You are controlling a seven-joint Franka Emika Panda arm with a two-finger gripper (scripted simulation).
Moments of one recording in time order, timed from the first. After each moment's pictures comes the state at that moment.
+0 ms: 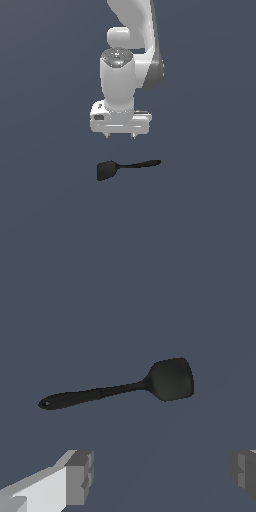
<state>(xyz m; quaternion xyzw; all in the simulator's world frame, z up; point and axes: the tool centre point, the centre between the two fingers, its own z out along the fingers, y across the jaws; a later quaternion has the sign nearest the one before) 0.018 -0.027 0.197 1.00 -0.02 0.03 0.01</state>
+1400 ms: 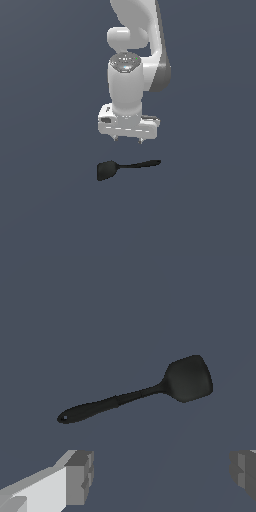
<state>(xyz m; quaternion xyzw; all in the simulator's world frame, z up) 0.029 0.000 0.191 1.00 -0.07 0.03 -0.01</state>
